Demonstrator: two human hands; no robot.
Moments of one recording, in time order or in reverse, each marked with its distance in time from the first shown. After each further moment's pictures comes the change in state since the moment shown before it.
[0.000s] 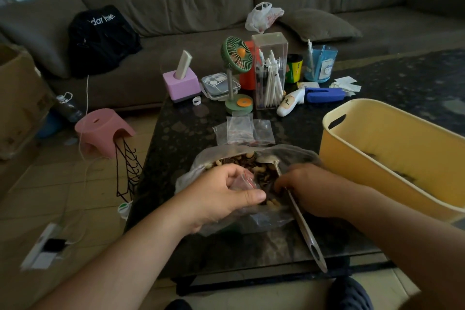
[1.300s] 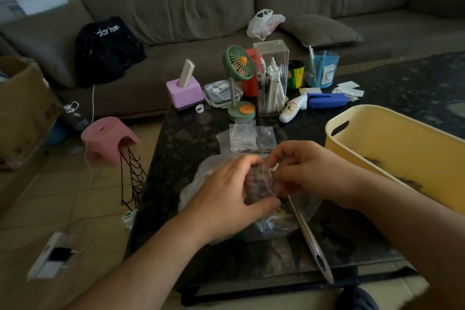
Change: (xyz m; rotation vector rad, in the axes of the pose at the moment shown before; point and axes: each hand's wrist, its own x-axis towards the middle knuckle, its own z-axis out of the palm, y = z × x) left_hand -0.001 0.008 0.006 0.531 0.203 0.445; right_hand -0.019 -0.038 -0.059 0.995 0.099 0.140
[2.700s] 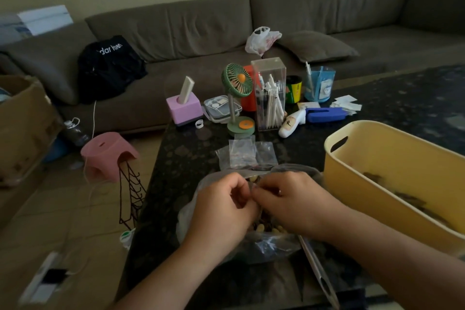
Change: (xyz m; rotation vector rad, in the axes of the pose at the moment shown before) left_hand 0.002 0.015 0.007 -0.272 0.296 -0.256; right_hand 0.007 0.005 0.031 -0.452 0.154 -0.166
